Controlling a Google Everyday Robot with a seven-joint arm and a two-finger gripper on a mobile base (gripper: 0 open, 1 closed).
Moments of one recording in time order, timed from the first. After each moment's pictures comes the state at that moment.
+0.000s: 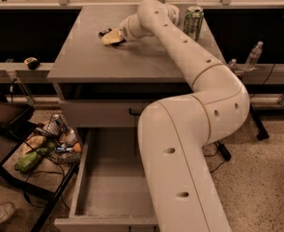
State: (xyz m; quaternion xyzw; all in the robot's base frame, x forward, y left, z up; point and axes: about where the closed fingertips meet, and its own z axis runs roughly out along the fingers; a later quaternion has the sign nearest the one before) arm 0.936 0.084 0.828 -0.33 0.81 0.16 0.46
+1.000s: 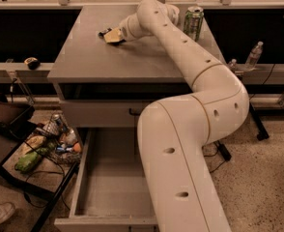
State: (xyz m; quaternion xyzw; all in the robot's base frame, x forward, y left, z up) arm 0.936 0.084 0.829 -0.33 0.81 0.16 0.46
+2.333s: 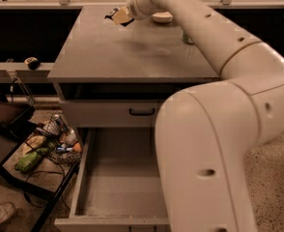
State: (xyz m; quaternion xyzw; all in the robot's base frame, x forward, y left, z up) arm 0.893 0.043 0.940 -0.37 0.78 0.08 0.50
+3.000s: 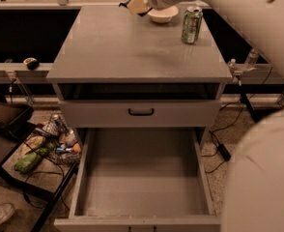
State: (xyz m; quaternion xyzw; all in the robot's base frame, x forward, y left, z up) arm 0.809 -0.008 1.011 -0.37 0.76 0.04 0.54
